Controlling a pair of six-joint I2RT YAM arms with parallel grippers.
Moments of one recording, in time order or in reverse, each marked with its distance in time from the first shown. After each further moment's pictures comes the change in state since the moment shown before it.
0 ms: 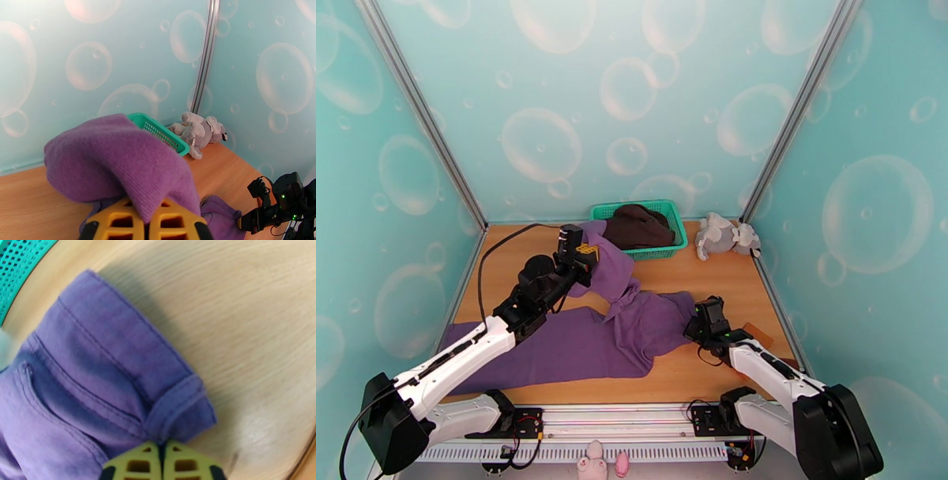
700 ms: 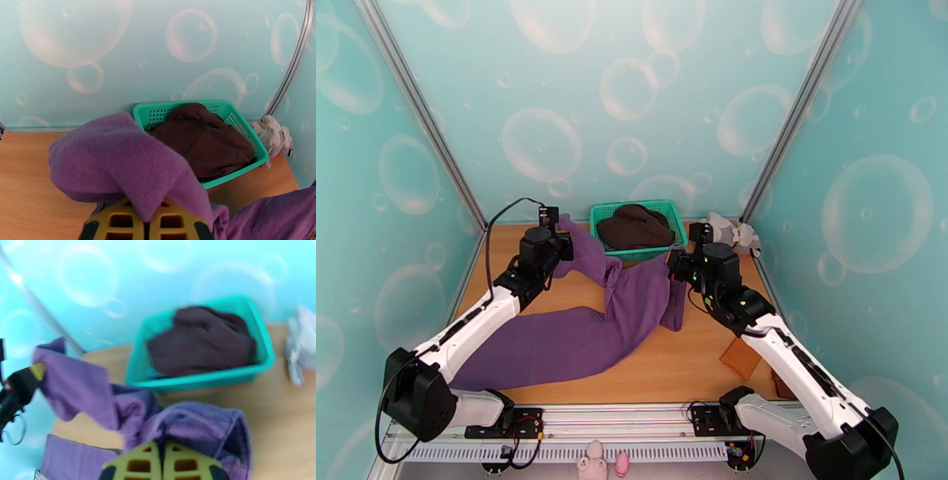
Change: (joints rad) left arm 0.216 0.074 0.112 -0.169 -0.144 -0.120; right arm 0.220 -0.110 0.600 -0.021 -0.088 -0.274
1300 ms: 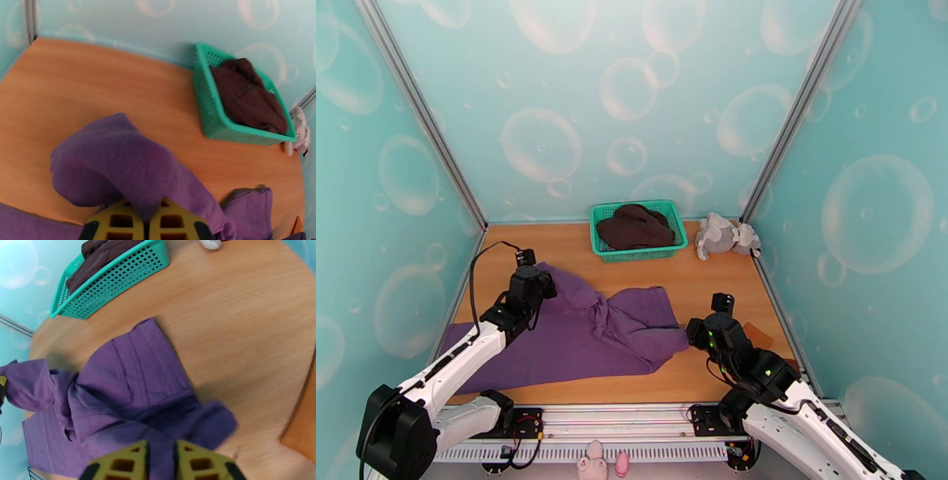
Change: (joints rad) left arm 0.085 -0.122 -0.319 -0.189 -0.082 -0.293; right arm 0.235 -0.425 -0.403 -0.464 0.326 0.459
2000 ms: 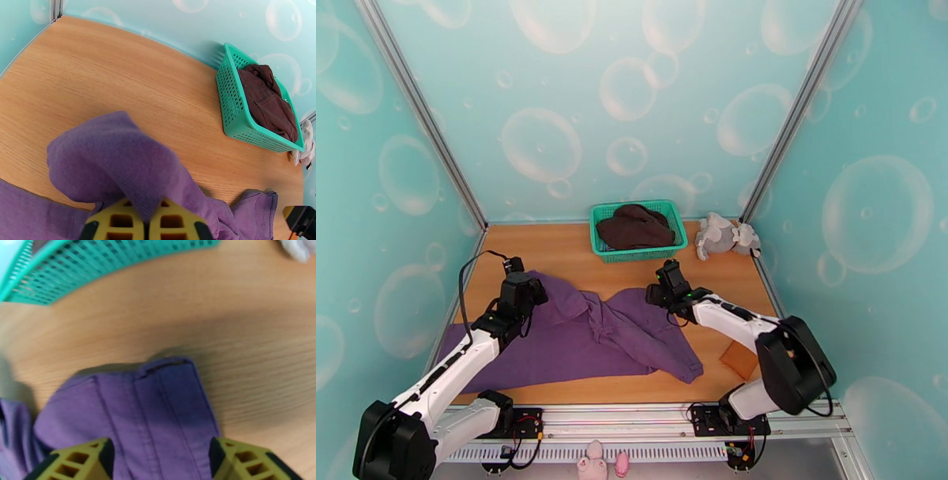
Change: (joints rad) left arm 0.053 -0.084 -0.064 -0.019 0.035 -0.040; right arm -0.235 1.028 0.258 0.539 -0.182 -0.349
